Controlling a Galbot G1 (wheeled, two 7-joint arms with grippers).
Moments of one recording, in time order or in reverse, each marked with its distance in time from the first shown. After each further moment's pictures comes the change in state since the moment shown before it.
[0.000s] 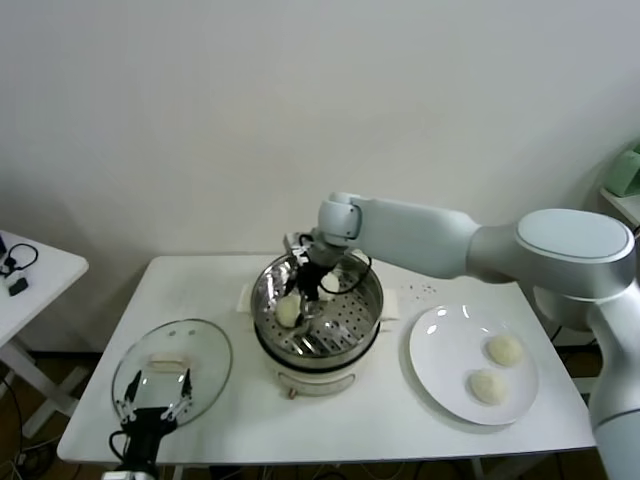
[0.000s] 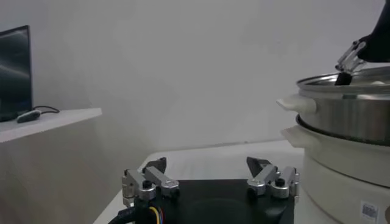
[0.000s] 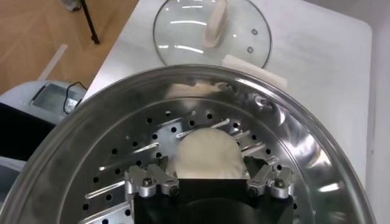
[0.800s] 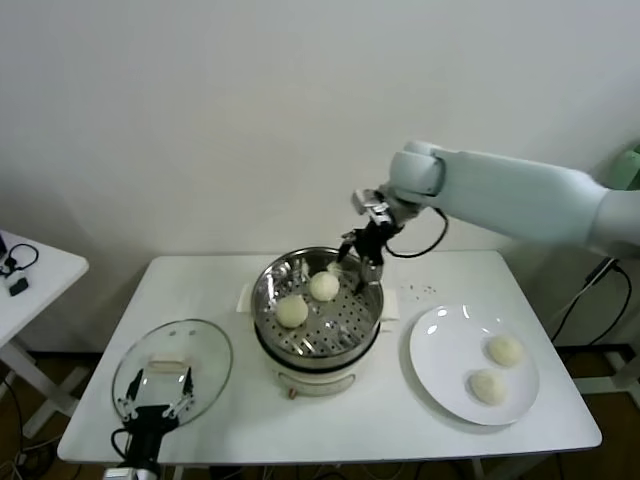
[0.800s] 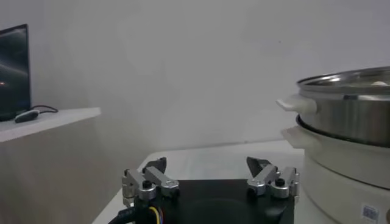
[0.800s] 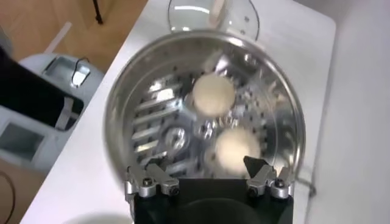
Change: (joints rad) left arm -0.009 -0.003 0.005 -0.002 0.003 0.020 -0.008; right arm 0.235 -0.392 -0.051 0.275 -0.064 0.104 -0.116
